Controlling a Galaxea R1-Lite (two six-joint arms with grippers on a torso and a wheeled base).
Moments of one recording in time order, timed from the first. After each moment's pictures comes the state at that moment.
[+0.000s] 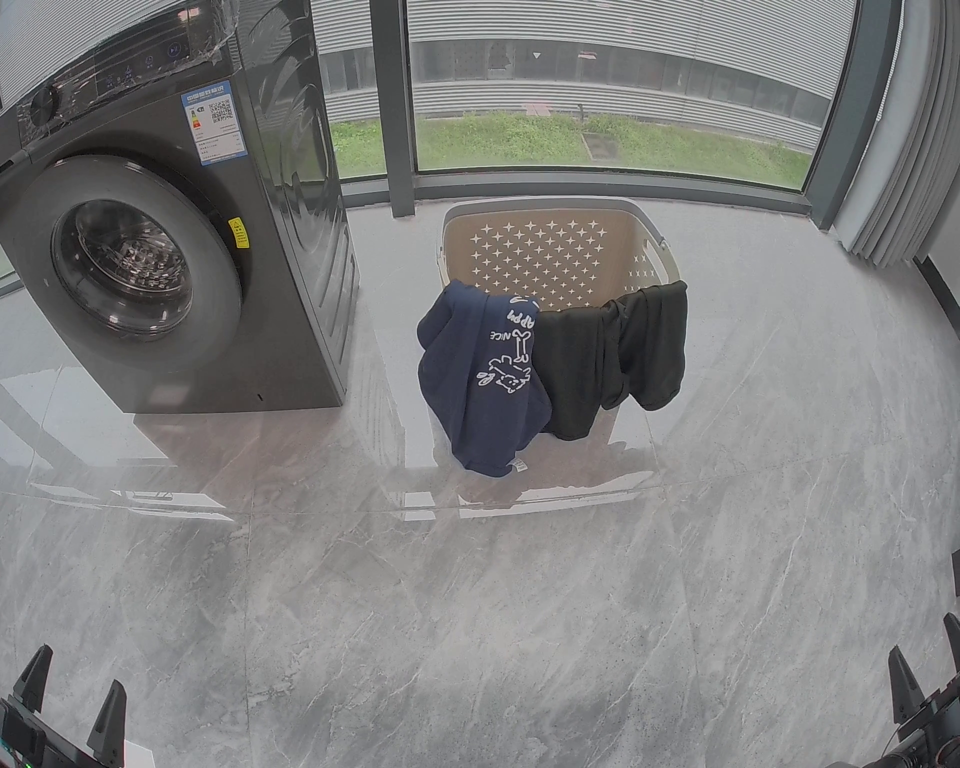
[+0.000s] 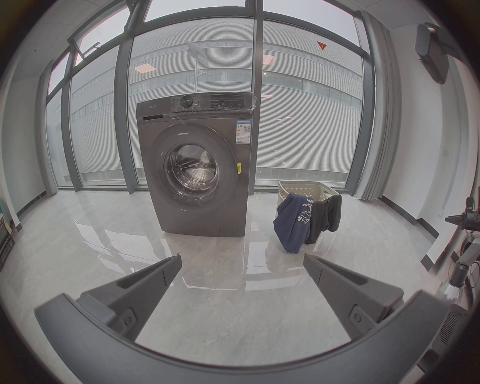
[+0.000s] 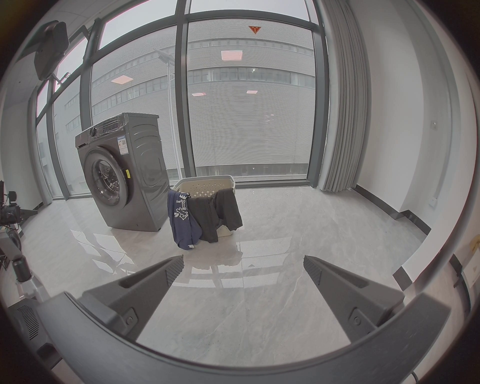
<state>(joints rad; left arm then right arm) 0.00 0.02 -0.02 0.00 0.01 -0.05 -0.02 0.02 -0.02 0.00 0.00 0.01</state>
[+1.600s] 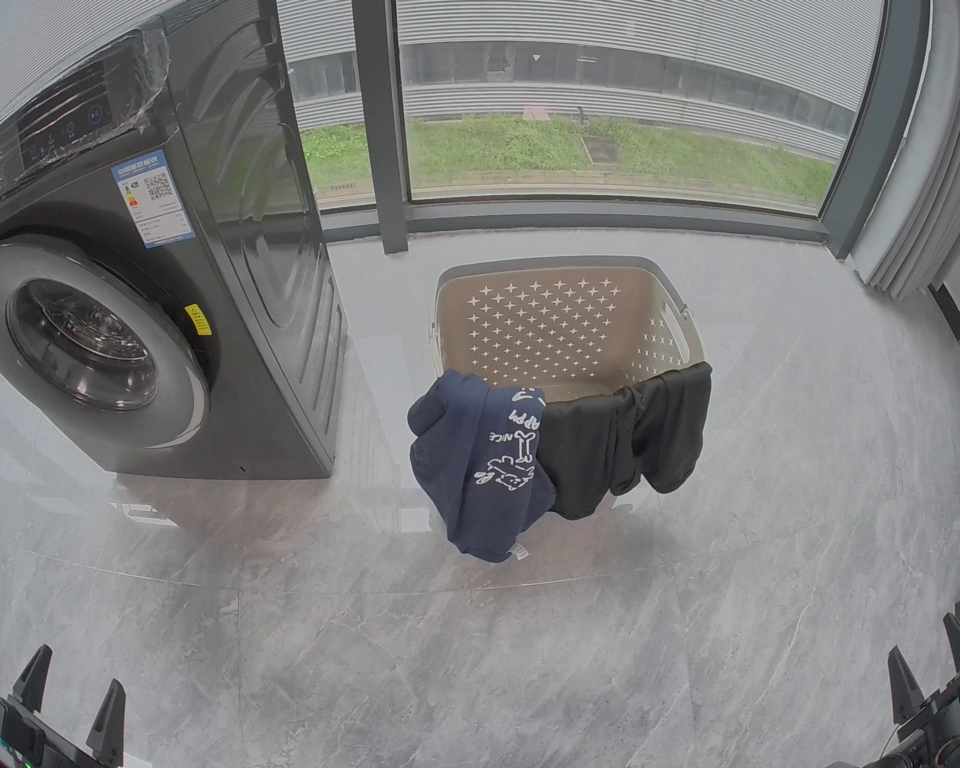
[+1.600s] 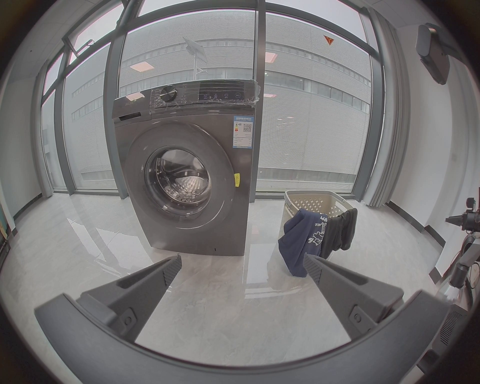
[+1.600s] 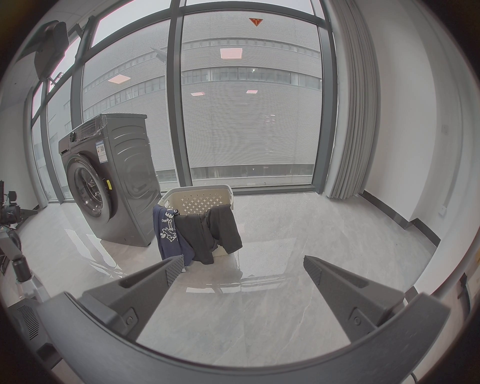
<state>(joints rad) 0.00 0.02 -0.02 0.00 0.02 -0.05 -0.01 0.02 -0.02 0.00 0.00 0.01</state>
